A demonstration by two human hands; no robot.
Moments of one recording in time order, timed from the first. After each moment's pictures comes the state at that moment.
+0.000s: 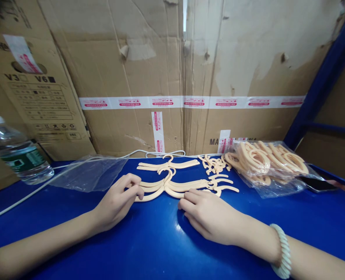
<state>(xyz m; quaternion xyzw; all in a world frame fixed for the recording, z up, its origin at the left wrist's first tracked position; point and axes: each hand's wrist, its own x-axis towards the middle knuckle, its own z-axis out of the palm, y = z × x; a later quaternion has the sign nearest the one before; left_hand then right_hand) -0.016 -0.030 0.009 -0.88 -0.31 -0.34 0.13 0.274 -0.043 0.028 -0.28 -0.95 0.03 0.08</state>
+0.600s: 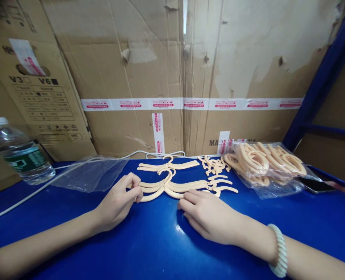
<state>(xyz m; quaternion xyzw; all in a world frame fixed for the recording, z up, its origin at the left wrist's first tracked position) -0.019 -0.029 0.004 -0.88 -0.32 -0.33 0.09 0.274 -0.044 0.027 -0.28 -0.96 0.03 0.08</state>
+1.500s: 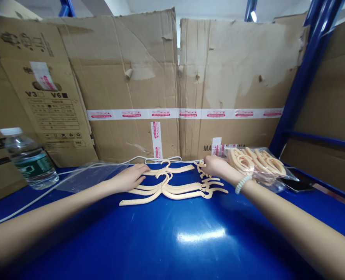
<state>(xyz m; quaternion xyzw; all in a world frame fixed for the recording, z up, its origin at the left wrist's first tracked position) -0.024 0.045 0.033 -0.89 -0.43 -0.12 0.08 0.315 0.064 0.070 -0.68 -0.73 0.01 0.02</state>
